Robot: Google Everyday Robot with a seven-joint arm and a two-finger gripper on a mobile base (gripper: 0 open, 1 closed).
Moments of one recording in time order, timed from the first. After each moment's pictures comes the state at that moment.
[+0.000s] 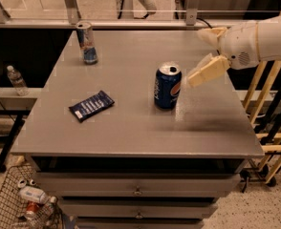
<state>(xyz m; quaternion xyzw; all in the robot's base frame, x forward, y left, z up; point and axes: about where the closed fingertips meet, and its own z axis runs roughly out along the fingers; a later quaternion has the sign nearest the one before) 0.581 -0.137 0.949 -0.52 0.68 0.20 0.47</state>
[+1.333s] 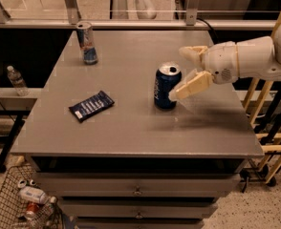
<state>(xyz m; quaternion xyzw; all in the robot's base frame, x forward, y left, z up) 0.576 -0.097 0.908 -0.52 0.65 0.30 0.47</state>
